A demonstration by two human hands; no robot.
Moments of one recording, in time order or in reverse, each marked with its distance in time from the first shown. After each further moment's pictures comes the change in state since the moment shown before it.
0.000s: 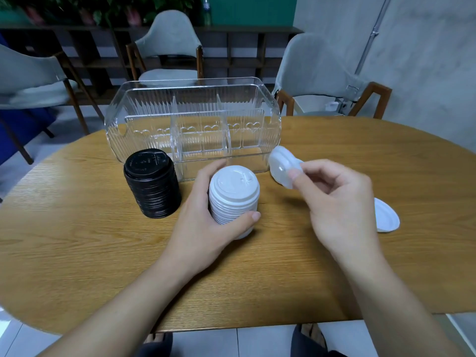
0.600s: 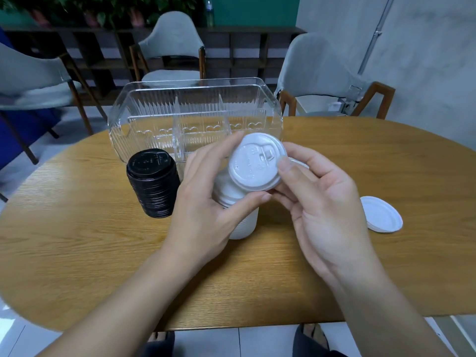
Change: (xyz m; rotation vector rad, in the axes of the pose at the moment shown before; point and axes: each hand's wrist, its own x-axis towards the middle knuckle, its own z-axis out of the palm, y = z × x) left_hand 0.013 0.032 -0.004 0.162 0.145 0.297; right_hand -0.019 -0.032 0.023 0.682 -0.196 0.204
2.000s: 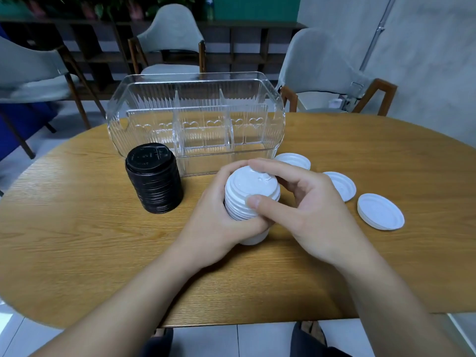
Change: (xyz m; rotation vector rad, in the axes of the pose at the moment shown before) left_hand -0.014 -0.010 0.015 -0.427 -0.235 -0.411; right_hand 0.013 0.013 -0.024 -0.655 -0.292 -0.104
